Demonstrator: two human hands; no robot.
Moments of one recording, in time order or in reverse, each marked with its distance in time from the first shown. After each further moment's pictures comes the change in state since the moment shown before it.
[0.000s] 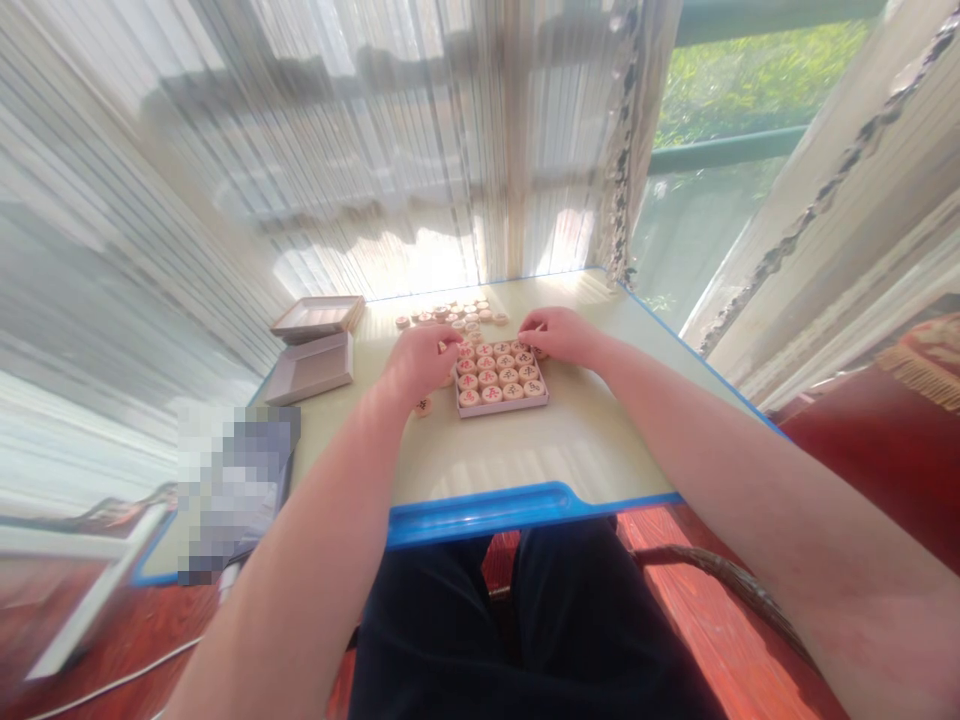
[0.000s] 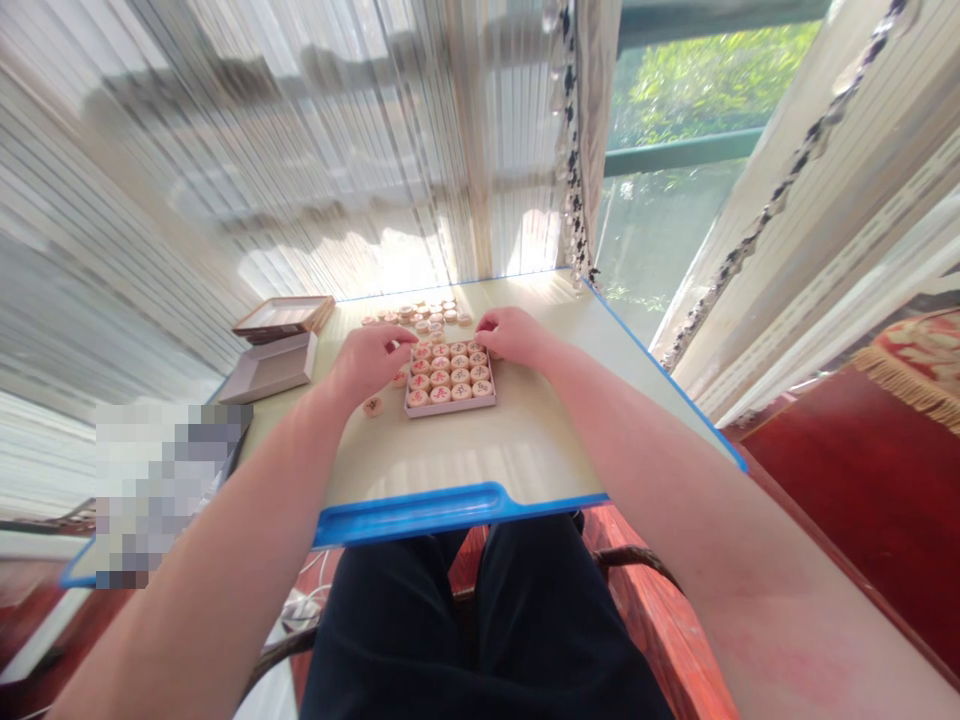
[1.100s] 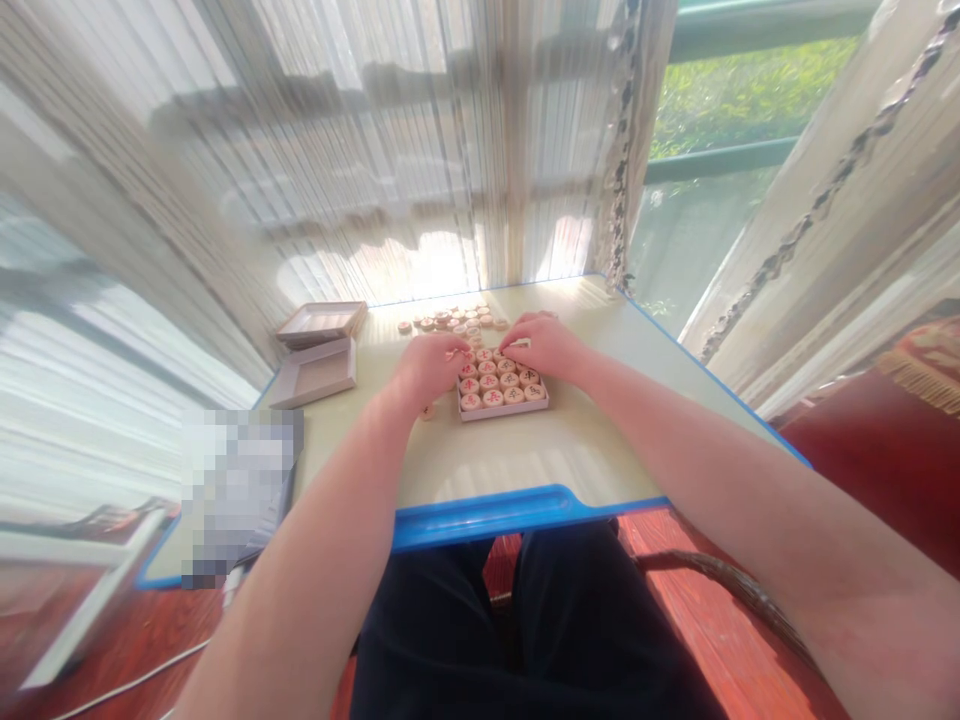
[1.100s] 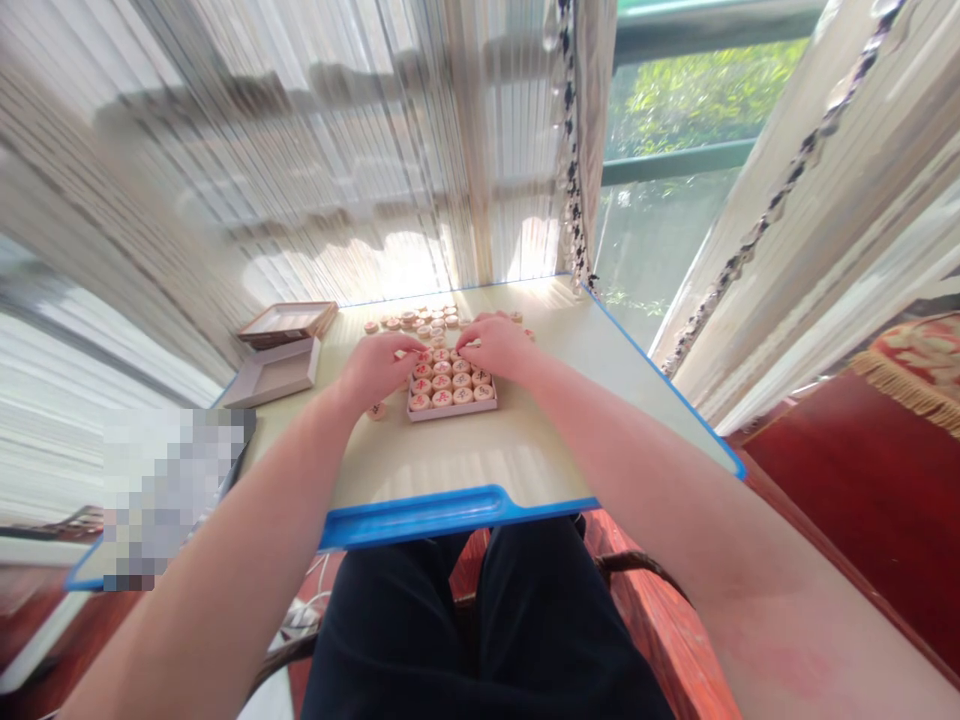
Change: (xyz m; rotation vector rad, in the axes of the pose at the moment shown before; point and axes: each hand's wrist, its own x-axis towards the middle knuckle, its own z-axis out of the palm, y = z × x) left_hand 0.001 0.006 0.002 0.034 -0.061 0.005; right_hand 0.002 -0.008 0.019 -0.158 0.104 -0.267
